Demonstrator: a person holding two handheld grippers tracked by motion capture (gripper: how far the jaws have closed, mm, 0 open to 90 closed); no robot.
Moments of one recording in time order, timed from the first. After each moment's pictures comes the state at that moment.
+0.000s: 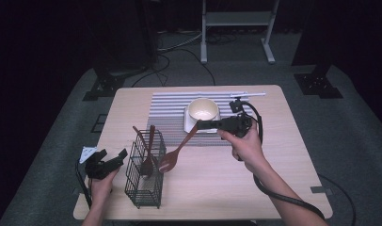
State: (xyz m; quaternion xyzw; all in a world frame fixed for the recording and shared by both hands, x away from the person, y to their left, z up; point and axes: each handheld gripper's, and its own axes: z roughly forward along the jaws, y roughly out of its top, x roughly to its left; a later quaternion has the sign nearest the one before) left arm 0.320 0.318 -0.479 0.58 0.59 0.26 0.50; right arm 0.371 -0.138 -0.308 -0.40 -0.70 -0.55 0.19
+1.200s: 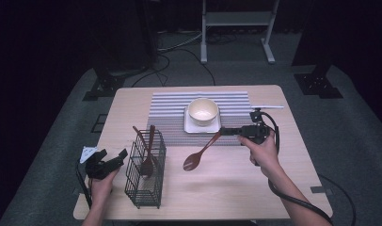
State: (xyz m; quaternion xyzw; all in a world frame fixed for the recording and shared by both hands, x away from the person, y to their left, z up) left arm 0.321 0.317 -0.479 0.58 0.59 0.26 0.49; right arm 0.386 -0.200 -0.369 -0.48 -0.68 -0.53 0.17
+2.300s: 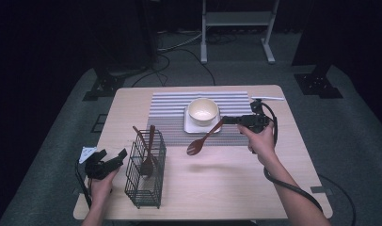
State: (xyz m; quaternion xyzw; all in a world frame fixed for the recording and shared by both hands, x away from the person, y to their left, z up) left arm 0.320 0.319 -0.480 0.58 0.59 0.26 0.50; right arm 0.422 -0.205 -0.370 -0.51 -0.66 -0.53 0.13
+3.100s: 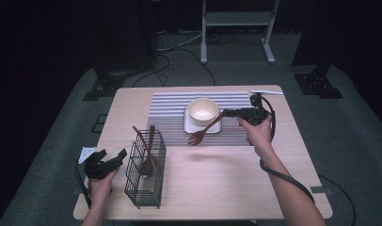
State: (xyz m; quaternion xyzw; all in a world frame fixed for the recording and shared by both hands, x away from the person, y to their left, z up) left arm 0.320 0.320 -0.480 0.58 0.59 0.25 0.50; right arm 0.448 -0.207 -0.371 -0.54 -0.65 -0.53 0.10
